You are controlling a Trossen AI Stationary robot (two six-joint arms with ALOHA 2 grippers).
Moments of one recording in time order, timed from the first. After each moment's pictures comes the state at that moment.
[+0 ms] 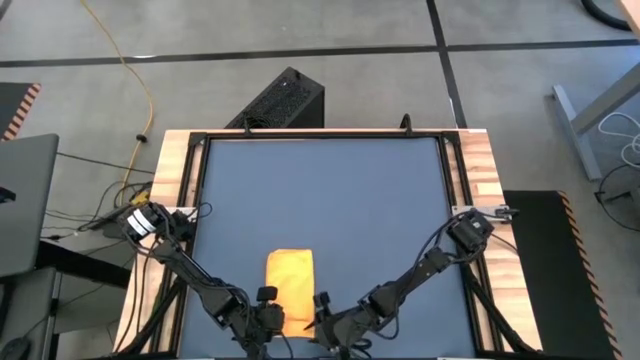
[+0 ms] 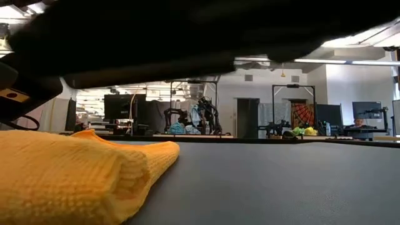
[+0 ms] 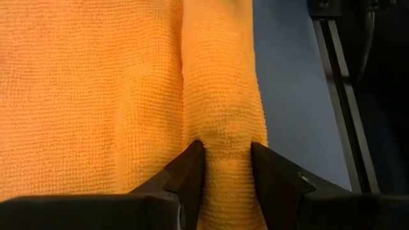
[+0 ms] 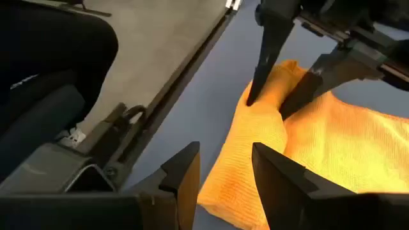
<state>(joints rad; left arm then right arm) -0.80 1.90 1.01 -0.14 -0.24 -0.72 0.62 2.18 1.38 0.29 0.29 0.04</state>
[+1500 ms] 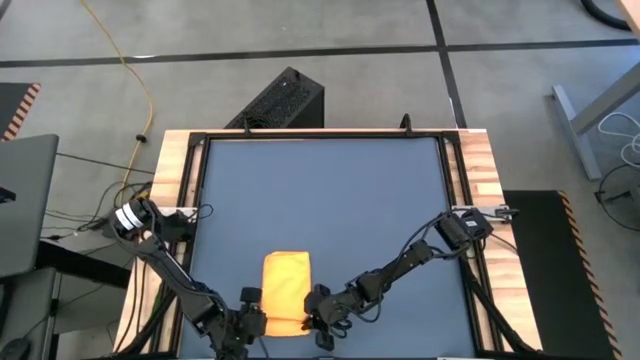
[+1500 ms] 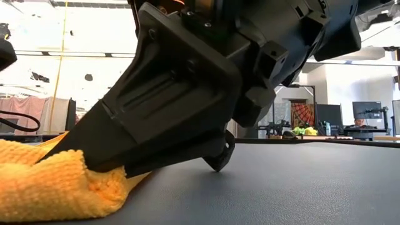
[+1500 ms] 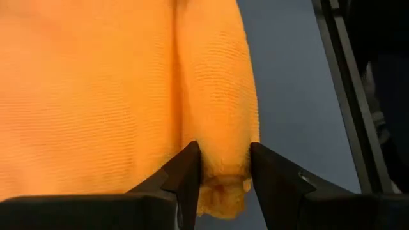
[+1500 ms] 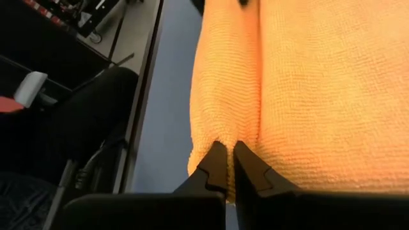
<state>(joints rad) -0.92 1.80 1.01 -0.25 -0.36 -0.71 0.51 2.24 1.38 0.30 0.03 0.67</state>
